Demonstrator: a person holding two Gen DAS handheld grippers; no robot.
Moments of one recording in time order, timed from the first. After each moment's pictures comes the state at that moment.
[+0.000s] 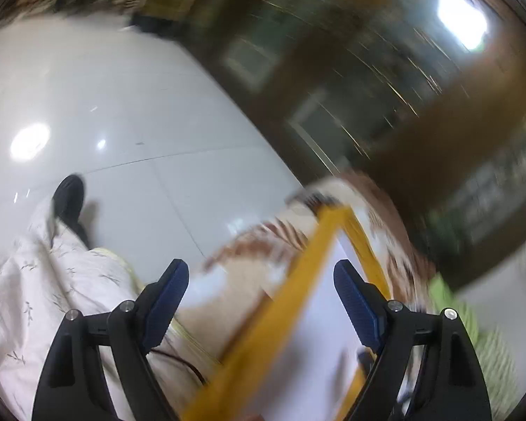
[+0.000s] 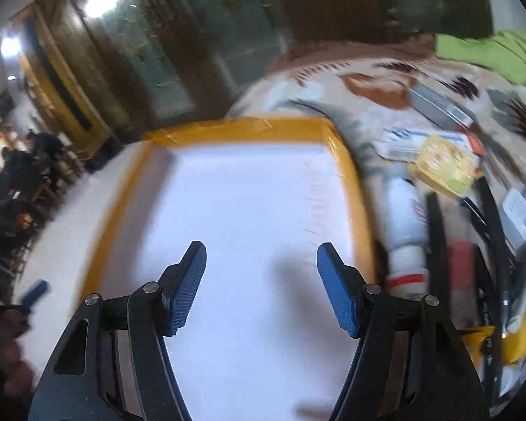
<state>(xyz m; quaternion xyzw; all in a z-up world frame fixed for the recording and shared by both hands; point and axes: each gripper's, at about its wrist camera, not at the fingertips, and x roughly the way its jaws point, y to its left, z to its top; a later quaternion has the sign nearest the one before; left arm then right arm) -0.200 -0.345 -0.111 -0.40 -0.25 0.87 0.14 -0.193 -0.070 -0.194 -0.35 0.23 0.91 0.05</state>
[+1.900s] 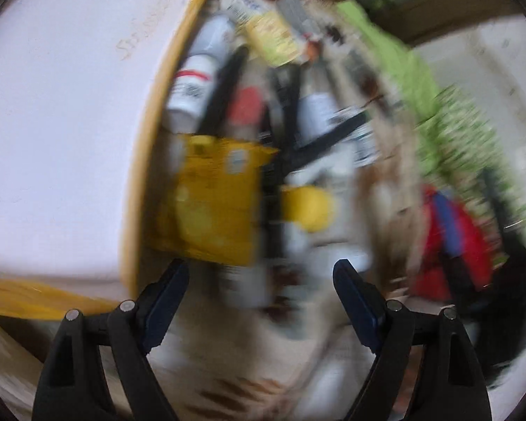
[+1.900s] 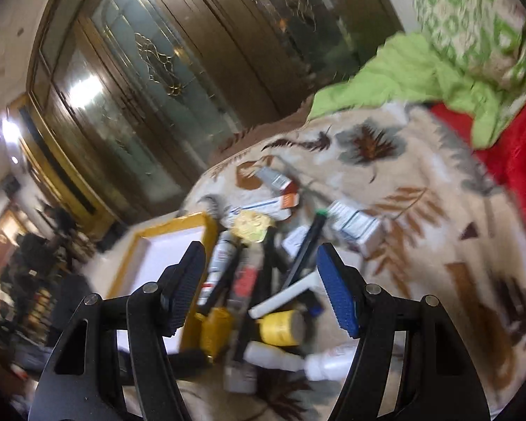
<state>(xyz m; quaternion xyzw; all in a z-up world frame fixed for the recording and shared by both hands) -0.052 -0.106 -0.173 -0.65 -0.04 0.66 0.38 0.068 0.097 -0.107 -0.21 0.33 0.92 0.04</state>
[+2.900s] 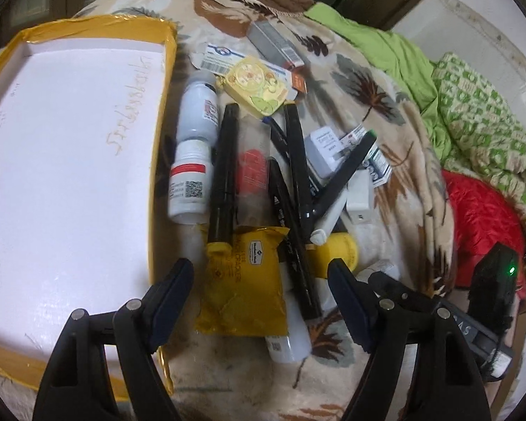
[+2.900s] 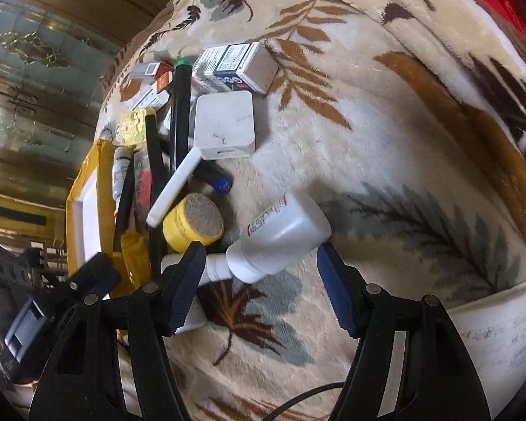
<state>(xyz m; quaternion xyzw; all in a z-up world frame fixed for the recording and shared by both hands) -0.071 -0.082 -0.149 -0.58 0.05 0.70 0.41 0.100 0.101 -0.194 -0.43 0.45 0.76 0.17</state>
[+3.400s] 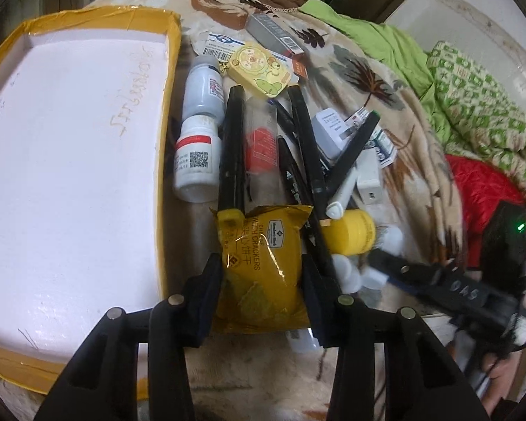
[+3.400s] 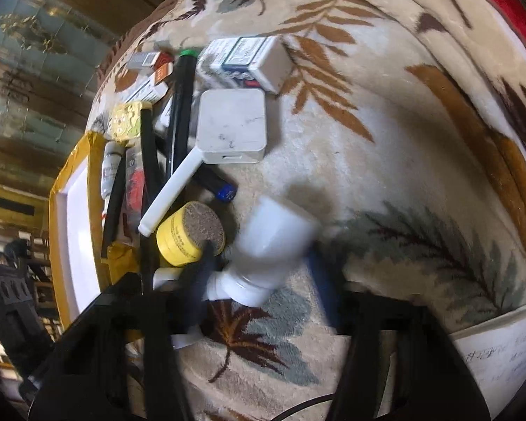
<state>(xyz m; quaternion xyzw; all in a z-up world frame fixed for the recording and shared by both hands) -0.059 -0.100 -0.162 -0.57 0.05 0.71 0.42 0.095 0.097 -0.205 -0.46 0.42 0.76 0.17</state>
